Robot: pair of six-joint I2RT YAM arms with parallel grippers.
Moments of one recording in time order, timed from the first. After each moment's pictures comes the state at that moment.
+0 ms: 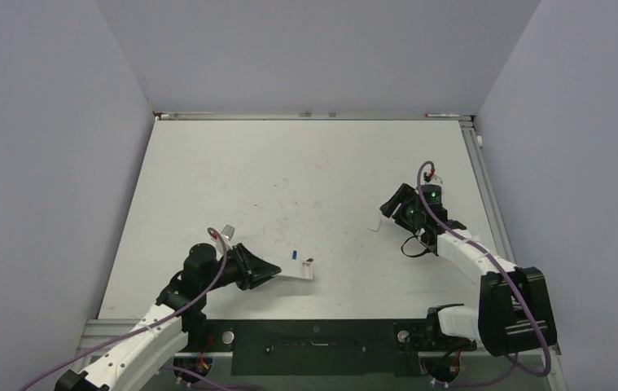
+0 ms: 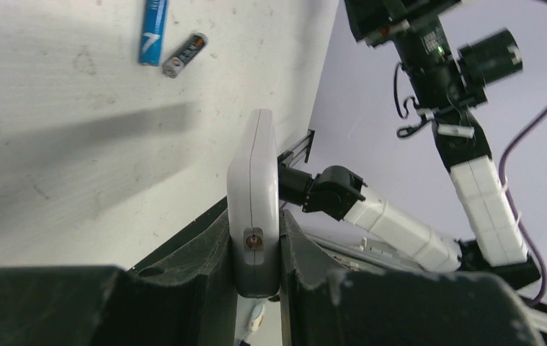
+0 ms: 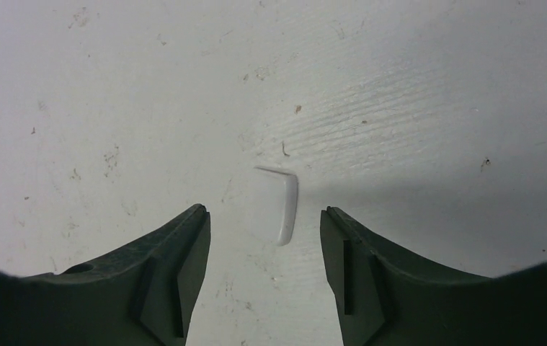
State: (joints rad) left arm -0.47 0.55 0.10 0.04 0.54 -1.37; right arm 0.15 1.29 0.56 0.02 -0.08 0.67
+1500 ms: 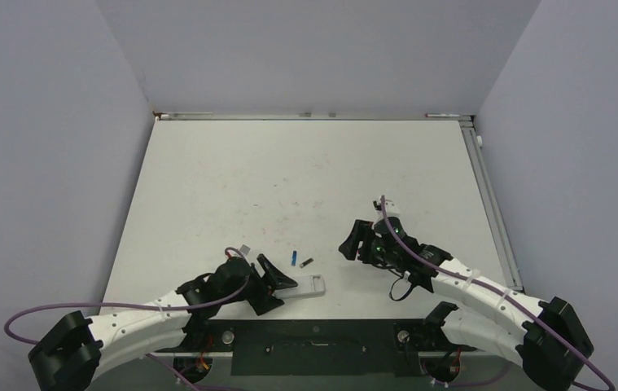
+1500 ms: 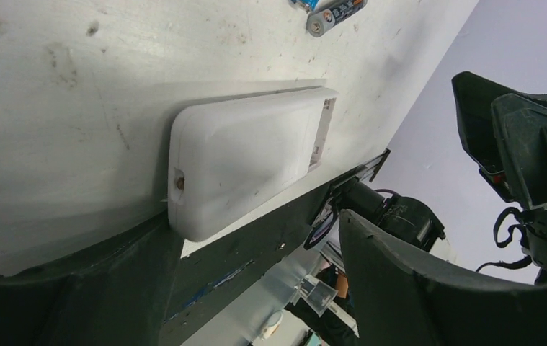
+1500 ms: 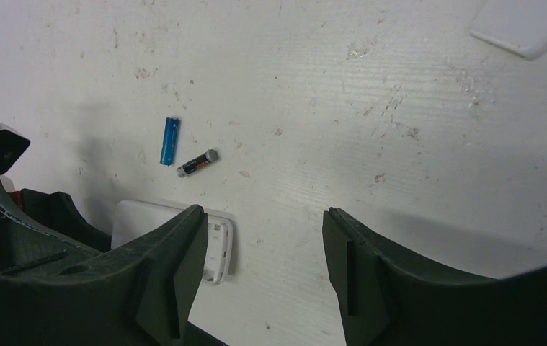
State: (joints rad) left arm -0.91 0.80 0.10 0.03 0.12 -1.61; right arm 0.73 0.99 0.49 -0.20 0.04 0.75
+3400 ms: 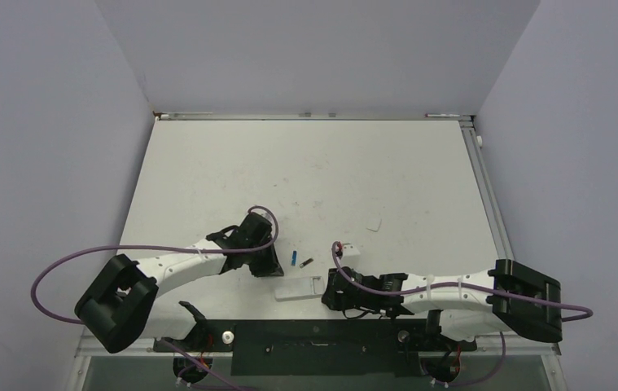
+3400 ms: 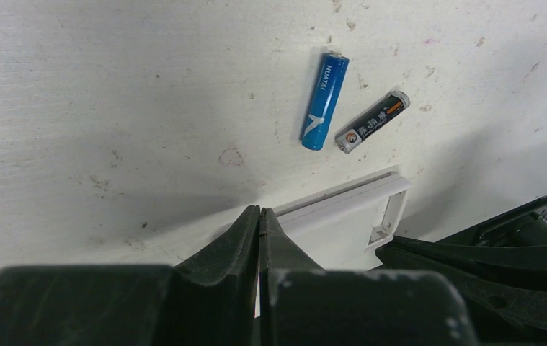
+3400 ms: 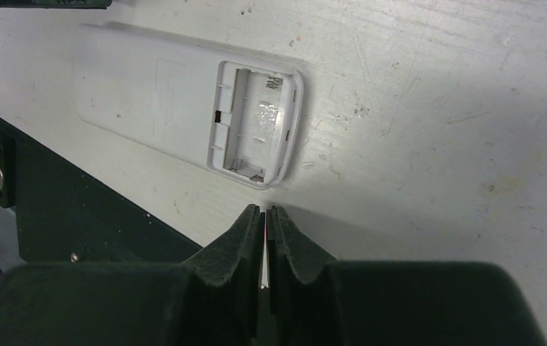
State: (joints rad) left arm -0.70 1.30 0.57 -0.33 0.15 -0.92; right arm 1.26 1.22 0.42 -0.07 0.20 1.01
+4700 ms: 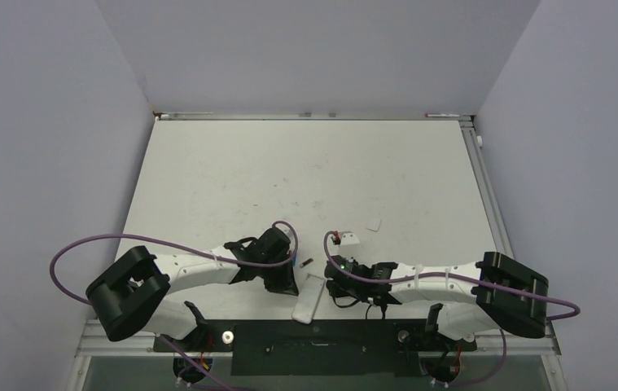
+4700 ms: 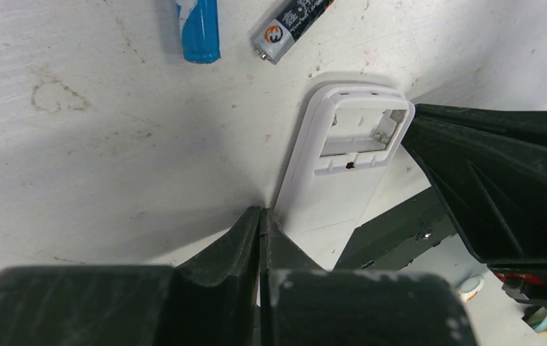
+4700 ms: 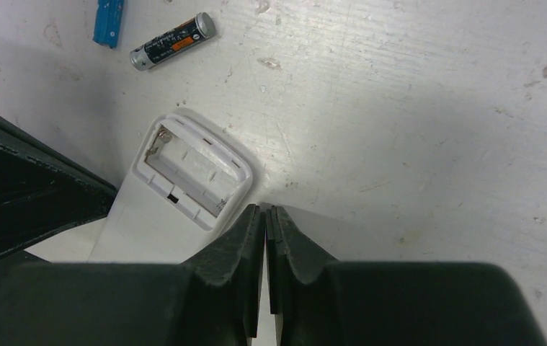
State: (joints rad) left arm -0.90 1.39 0.56 -0.25 0.22 -0.94; right arm 1.19 1.34 0.53 -0.16 0.32 0.94
